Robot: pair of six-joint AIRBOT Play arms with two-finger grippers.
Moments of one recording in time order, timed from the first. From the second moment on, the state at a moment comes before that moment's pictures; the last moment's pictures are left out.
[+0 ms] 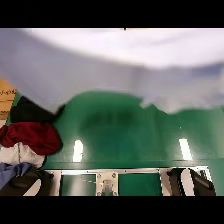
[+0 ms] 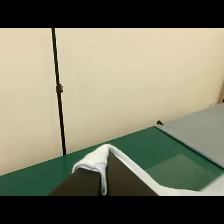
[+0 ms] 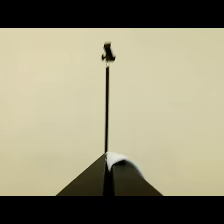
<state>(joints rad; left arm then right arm) -0.09 -0.77 2.02 1.07 -1.17 -1.44 -0.61 -0.55 1.76 -0.77 0.92 1.34</state>
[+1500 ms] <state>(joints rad) -0.09 -1.72 1.54 0.92 -0.59 -1.28 -0.37 -1.75 1.54 -0.60 0.72 1.08</state>
